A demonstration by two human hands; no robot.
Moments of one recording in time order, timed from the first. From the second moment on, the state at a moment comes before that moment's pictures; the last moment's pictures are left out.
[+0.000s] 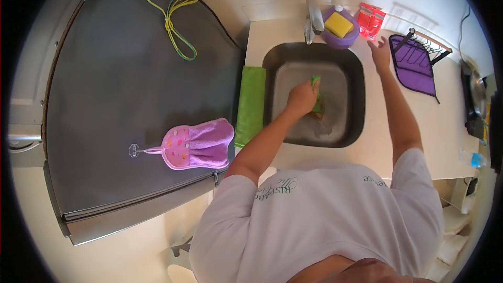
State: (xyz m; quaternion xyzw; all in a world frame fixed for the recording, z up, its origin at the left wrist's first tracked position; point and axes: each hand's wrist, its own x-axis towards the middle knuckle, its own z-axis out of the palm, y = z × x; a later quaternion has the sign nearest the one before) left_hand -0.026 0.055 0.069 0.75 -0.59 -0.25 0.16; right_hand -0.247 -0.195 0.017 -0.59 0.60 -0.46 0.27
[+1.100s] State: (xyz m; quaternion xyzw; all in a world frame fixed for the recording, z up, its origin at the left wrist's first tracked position) left_hand -0.030 0.005 0.147 0.49 -0.53 -0.52 0.46; right_hand -0.263 0.001 0.104 -0.28 0.20 -0.41 0.85
